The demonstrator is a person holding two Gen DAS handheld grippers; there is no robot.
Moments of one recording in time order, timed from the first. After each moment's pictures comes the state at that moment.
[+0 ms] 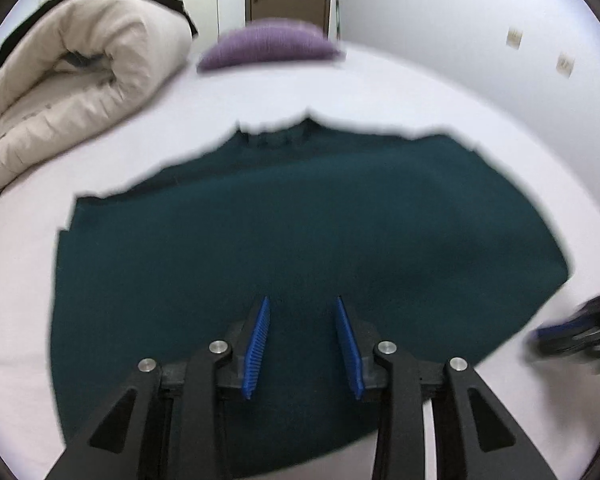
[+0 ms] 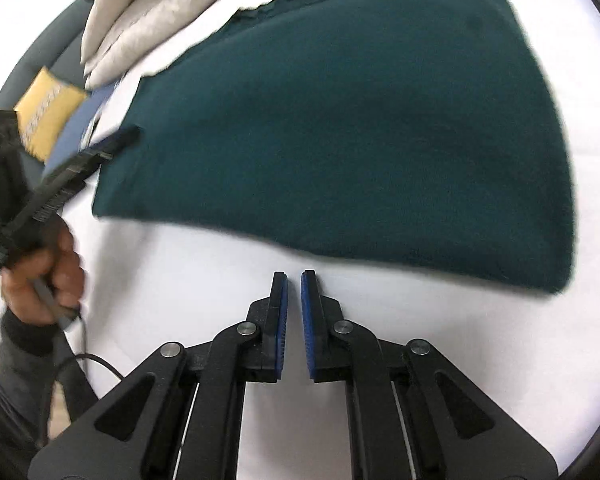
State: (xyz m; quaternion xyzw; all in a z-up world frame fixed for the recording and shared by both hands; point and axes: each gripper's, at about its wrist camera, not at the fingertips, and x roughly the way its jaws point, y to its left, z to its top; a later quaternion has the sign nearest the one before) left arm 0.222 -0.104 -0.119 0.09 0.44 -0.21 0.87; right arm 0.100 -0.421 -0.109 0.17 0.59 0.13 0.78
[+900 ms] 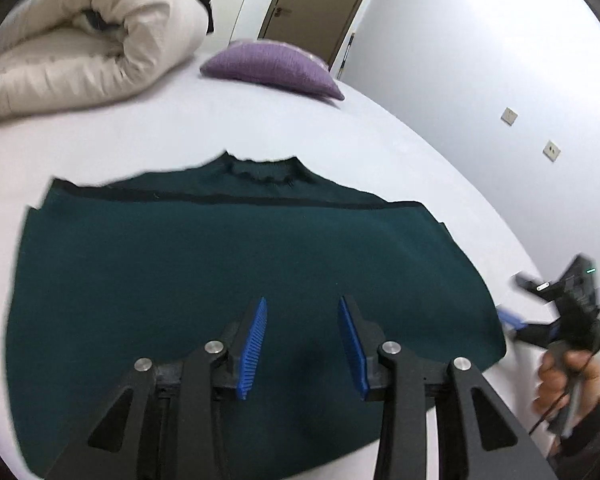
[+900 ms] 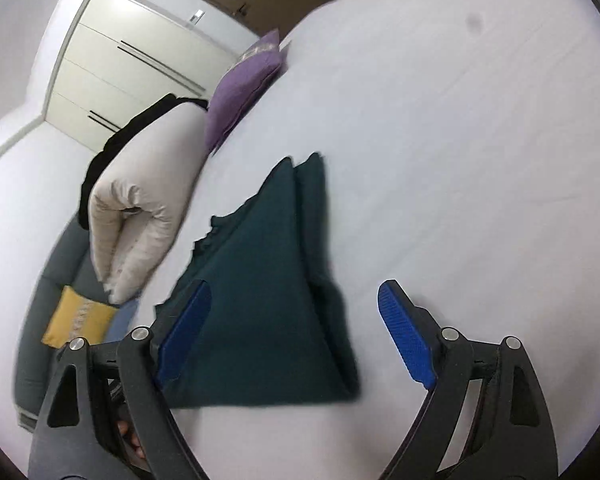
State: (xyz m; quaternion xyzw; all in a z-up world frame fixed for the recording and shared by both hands) left arm 0.244 -0.092 -0.091 -0.08 0.42 -0.26 0.87; right arm 0.049 -0.645 -0.049 0.42 0.35 0.01 0.84
